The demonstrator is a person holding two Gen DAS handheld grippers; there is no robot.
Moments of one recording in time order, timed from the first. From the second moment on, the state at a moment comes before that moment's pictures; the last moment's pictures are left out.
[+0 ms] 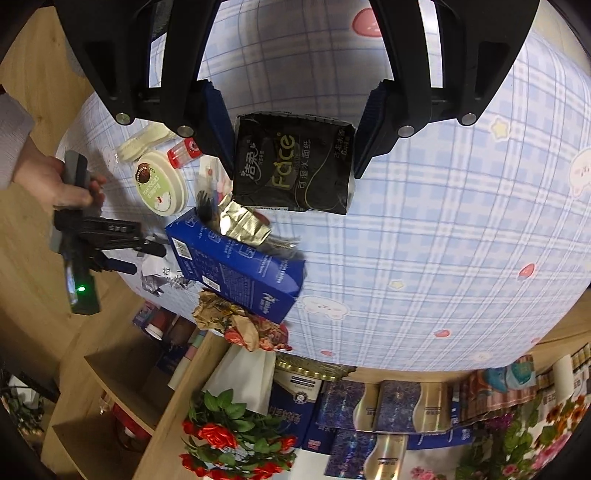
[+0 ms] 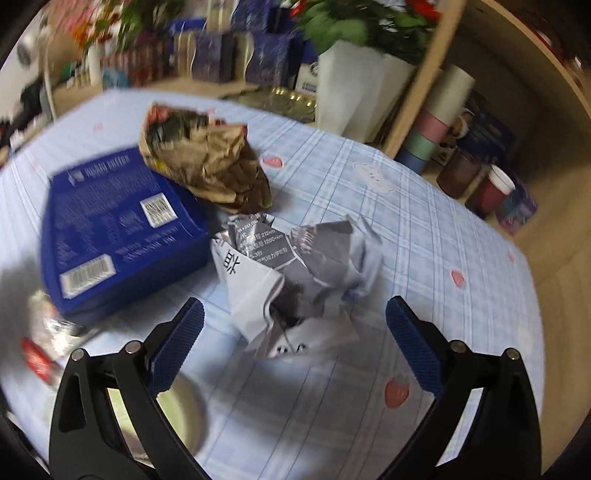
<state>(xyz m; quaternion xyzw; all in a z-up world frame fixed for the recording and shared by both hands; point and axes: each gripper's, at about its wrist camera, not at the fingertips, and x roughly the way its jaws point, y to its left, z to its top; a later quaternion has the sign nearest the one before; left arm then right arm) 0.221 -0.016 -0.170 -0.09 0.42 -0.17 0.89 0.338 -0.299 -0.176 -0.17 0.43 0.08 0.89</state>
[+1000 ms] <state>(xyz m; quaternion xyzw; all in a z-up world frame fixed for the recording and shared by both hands) 0.166 -0.006 -0.155 -0.08 0.41 -0.18 0.89 0.273 -0.300 -0.143 -0.07 0.41 0.10 0.91</state>
